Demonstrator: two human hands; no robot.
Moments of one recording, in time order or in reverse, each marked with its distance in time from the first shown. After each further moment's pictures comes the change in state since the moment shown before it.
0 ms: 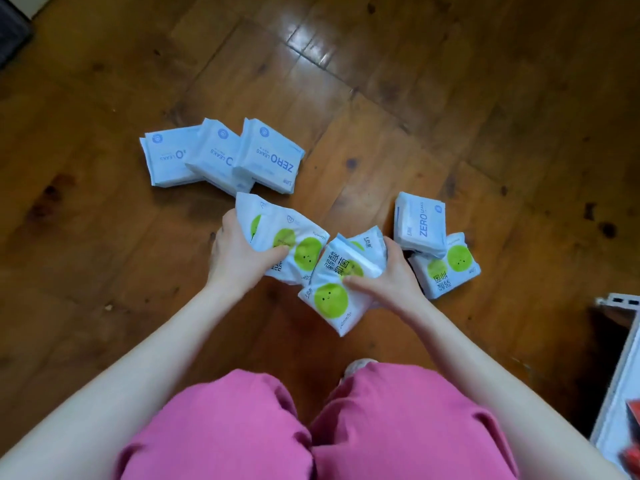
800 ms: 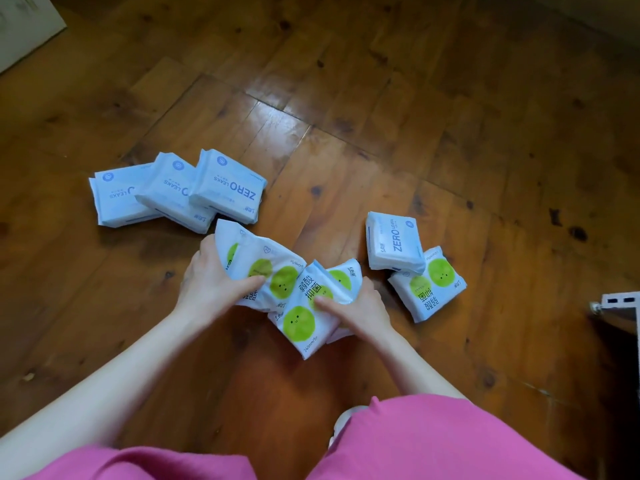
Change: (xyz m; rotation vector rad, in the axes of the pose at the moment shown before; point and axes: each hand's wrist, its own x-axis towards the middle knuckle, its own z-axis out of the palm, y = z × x) left_hand 0.031 -0.032 0.044 0.138 0.007 0.229; right_hand 0.041 0.066 0.044 -0.059 0.119 0.099
